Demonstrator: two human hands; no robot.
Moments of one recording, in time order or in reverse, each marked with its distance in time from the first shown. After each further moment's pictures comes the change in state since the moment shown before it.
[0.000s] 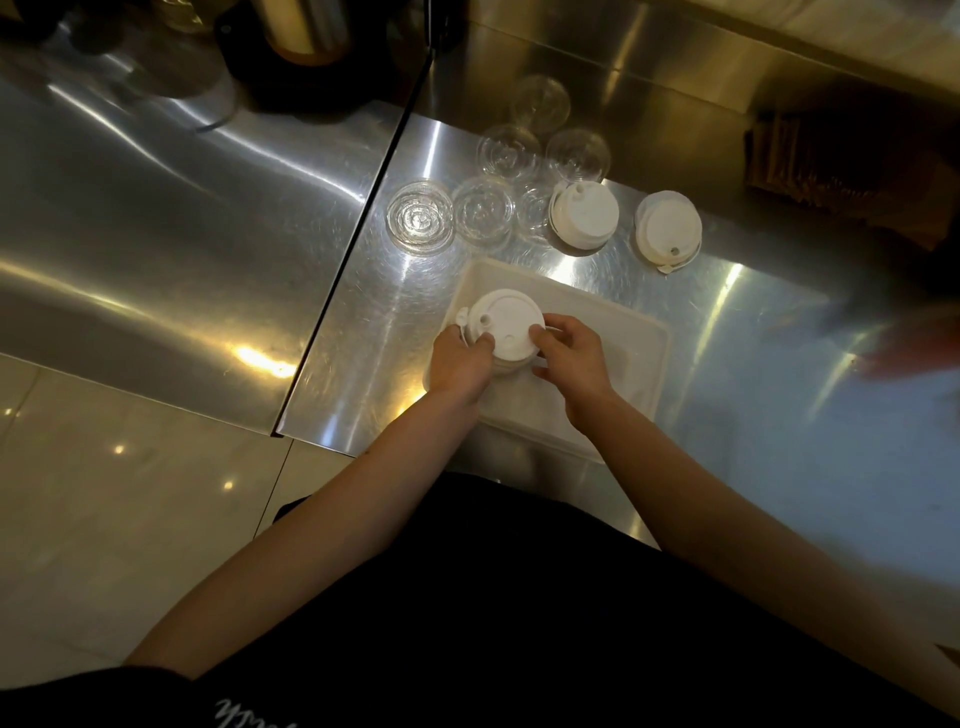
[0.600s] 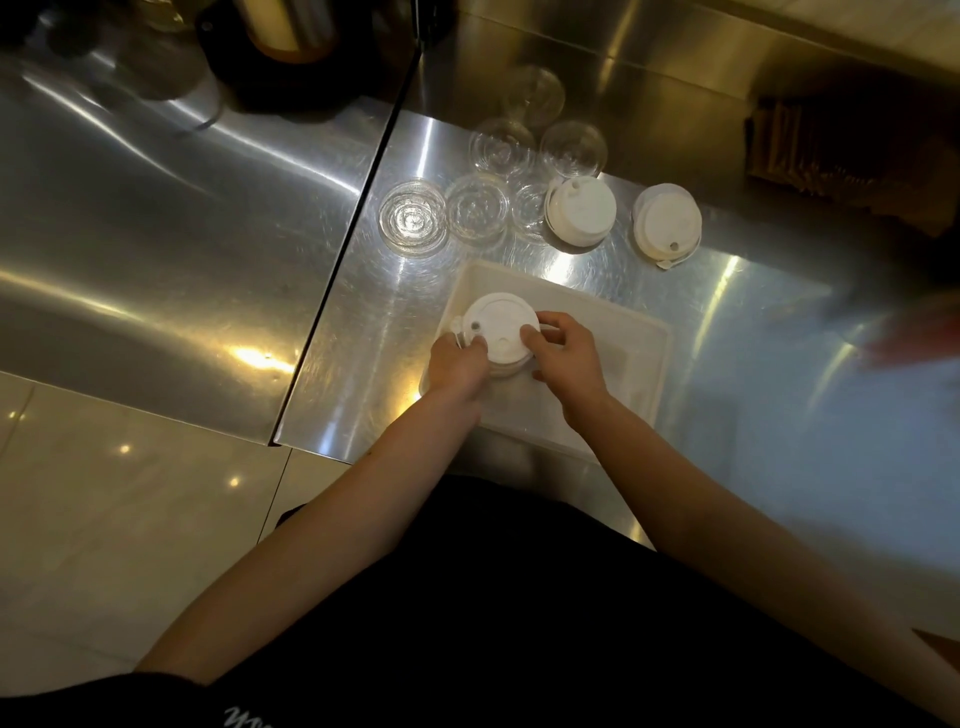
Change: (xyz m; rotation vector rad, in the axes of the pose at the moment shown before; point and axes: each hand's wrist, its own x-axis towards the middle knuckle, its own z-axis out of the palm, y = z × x) left_hand 0.006 0.006 0.005 -0.039 0.017 -0.126; right_hand 0.009 0.004 0.003 -0.143 0.024 -0.019
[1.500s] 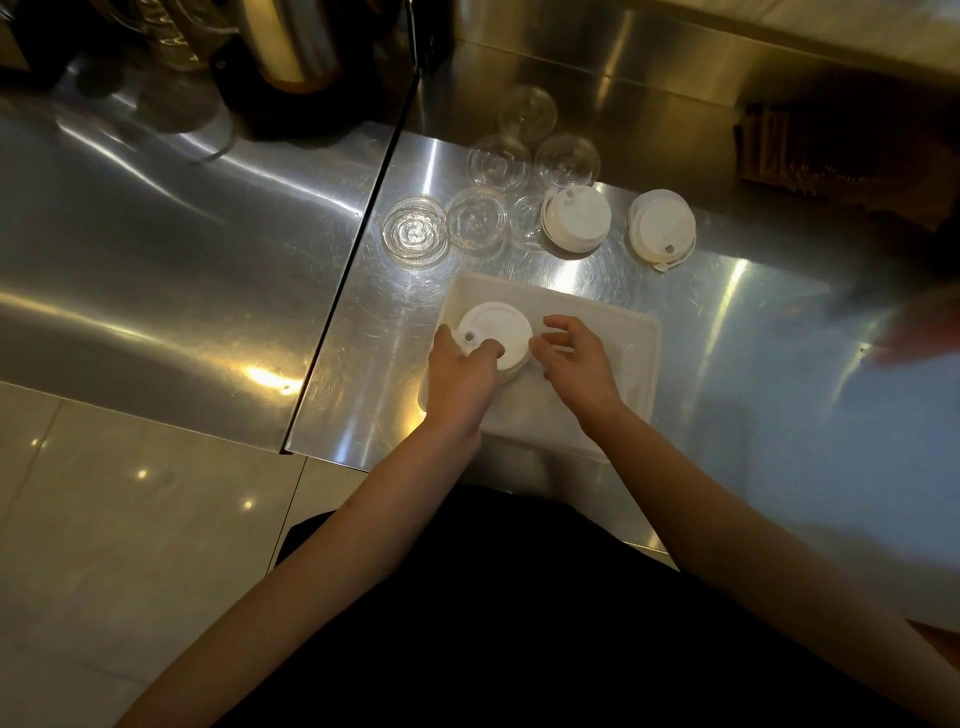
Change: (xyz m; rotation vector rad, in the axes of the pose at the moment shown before) left_hand -0.046 0.008 -0.017 -0.009 -0.039 0.150; right_hand -0.013 0.003 -0.016 -0.063 -0.019 -0.094
